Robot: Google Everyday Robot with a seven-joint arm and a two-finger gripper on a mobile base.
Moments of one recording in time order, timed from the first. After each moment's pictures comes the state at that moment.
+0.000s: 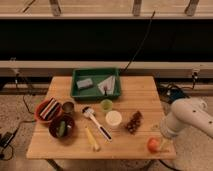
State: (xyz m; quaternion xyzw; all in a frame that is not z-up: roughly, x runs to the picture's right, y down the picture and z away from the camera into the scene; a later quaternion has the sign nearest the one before) arm 0.260 0.267 0.716 -0.37 -0.13 0.00 0.92
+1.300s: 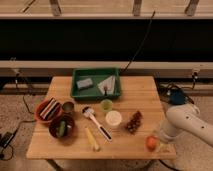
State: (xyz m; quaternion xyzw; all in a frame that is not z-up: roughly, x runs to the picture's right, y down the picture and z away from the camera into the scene) arm 0.266 0.296 0.748 -0.37 -0.10 0.00 0.92
